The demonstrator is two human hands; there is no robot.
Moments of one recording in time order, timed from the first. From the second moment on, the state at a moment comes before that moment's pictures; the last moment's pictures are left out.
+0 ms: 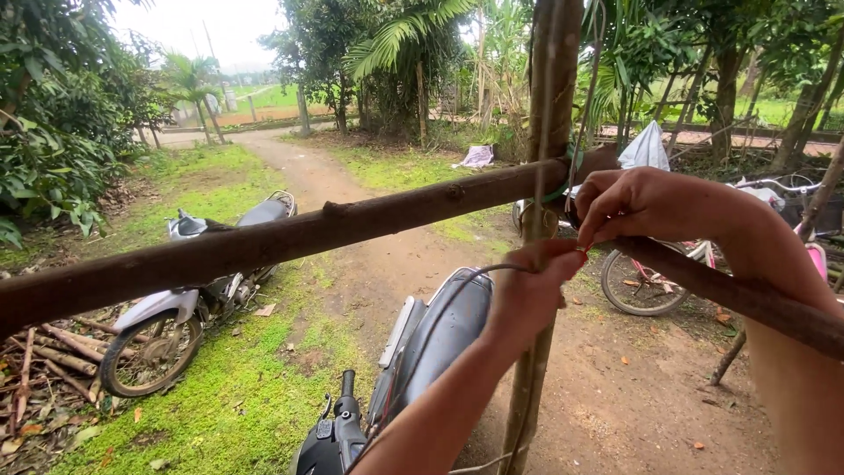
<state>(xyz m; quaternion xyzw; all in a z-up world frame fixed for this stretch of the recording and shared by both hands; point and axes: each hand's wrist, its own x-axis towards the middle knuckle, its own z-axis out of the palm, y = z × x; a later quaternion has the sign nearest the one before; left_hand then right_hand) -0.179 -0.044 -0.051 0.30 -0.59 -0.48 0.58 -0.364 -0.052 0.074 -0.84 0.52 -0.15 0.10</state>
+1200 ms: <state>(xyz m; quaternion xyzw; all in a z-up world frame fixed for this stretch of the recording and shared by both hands) -0.227 -0.077 -0.104 0.15 -0.56 -0.54 0.61 -0.317 -0.047 -0.077 -0.49 0.32 -0.79 0.18</state>
